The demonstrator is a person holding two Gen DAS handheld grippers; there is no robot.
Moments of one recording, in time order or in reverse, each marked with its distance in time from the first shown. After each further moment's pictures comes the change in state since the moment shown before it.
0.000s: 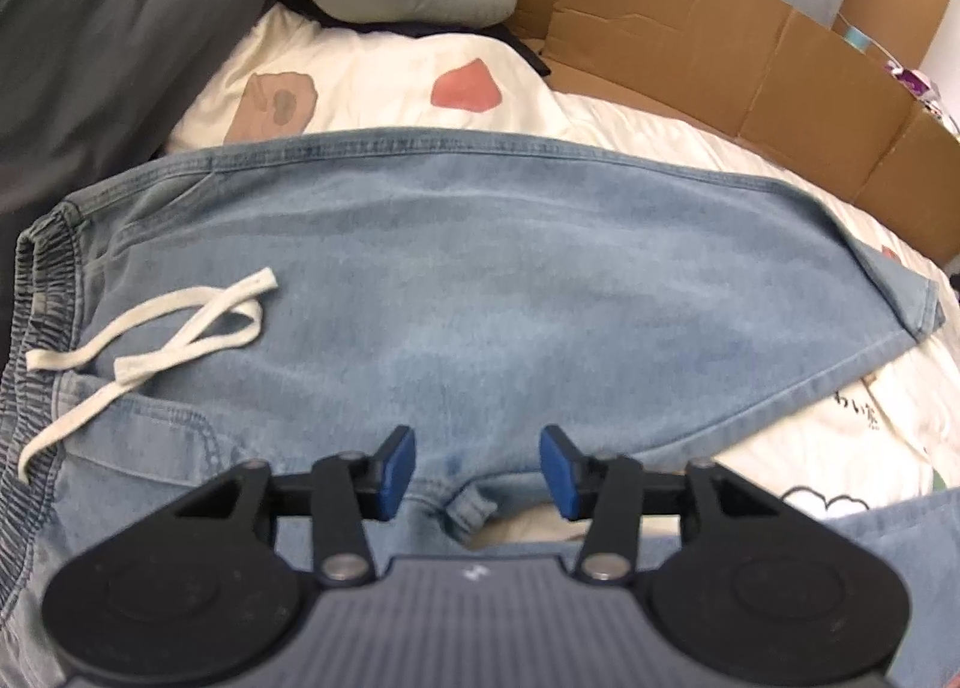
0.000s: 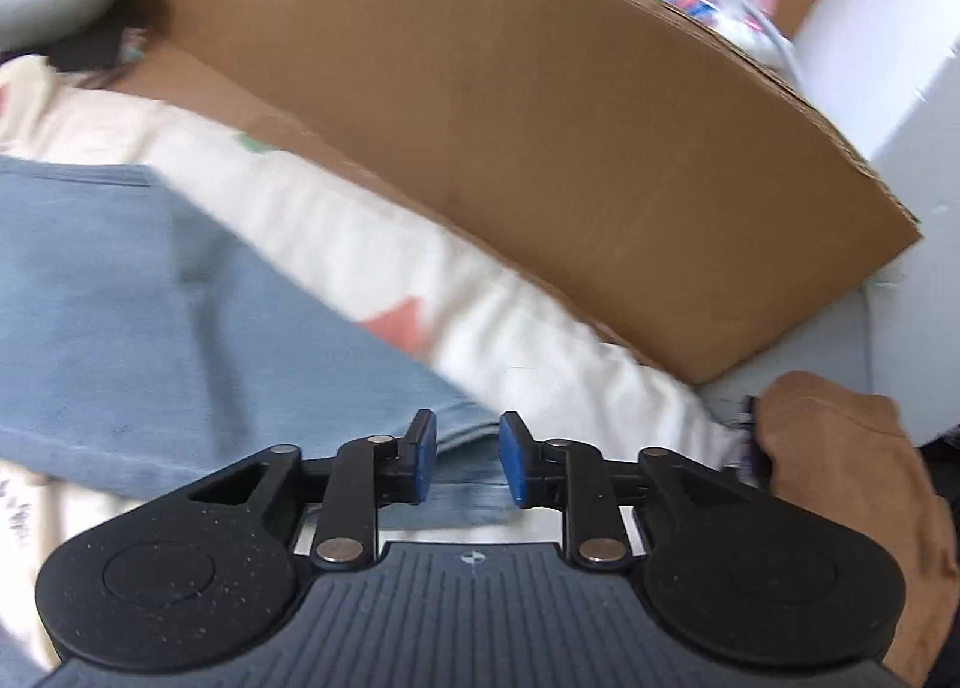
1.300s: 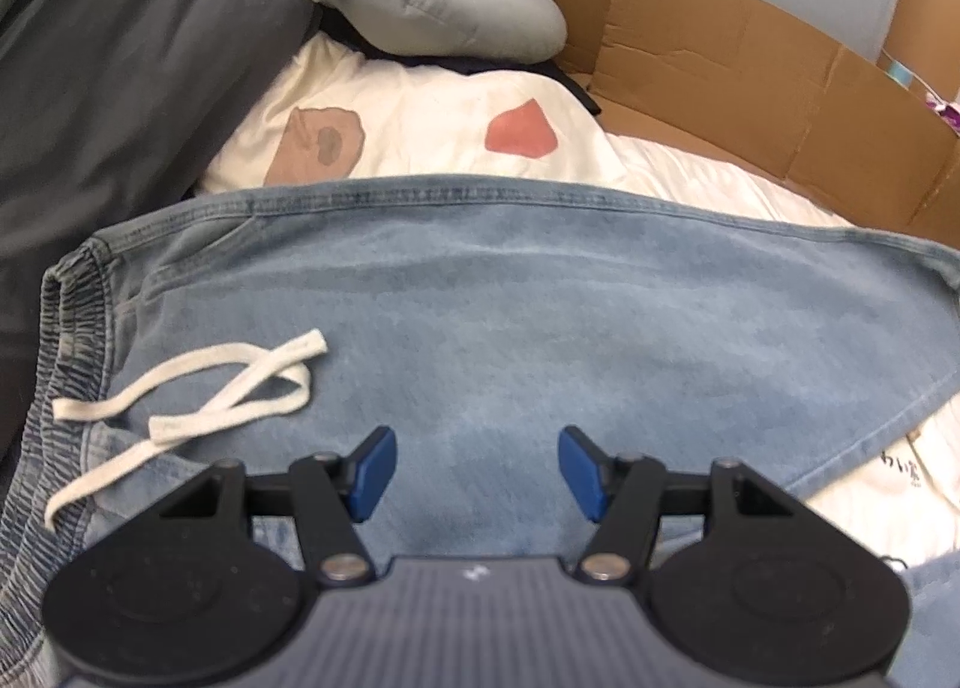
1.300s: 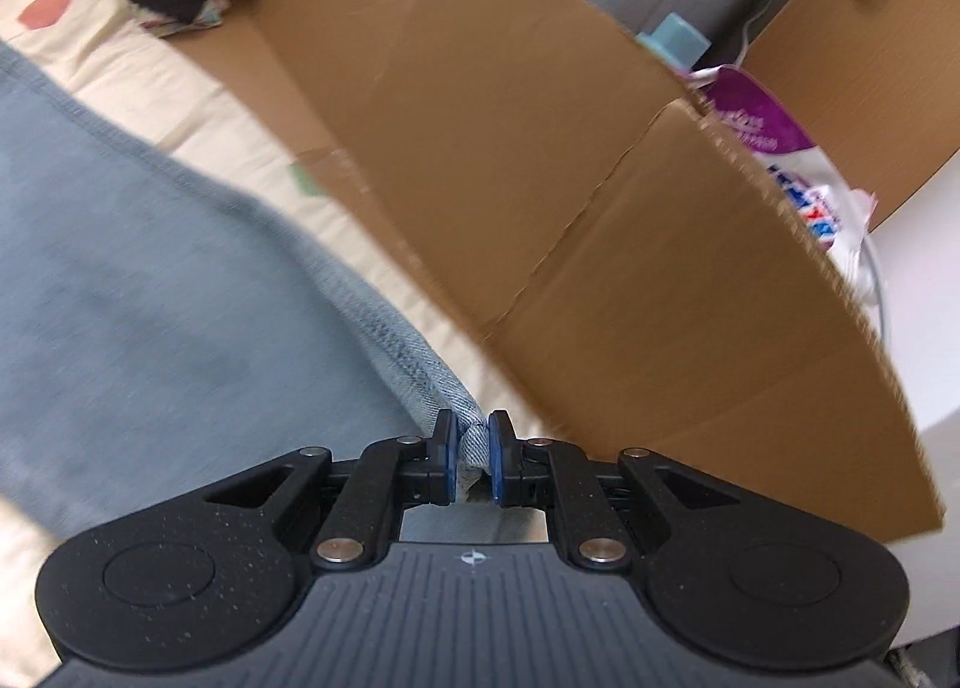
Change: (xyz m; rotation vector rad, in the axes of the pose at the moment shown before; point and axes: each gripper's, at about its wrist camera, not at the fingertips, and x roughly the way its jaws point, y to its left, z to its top) left arm 0.010 0.018 0.026 -0.019 -0.055 0.072; right arm 0.035 0.032 0.056 -0.306 -0.129 -0.128
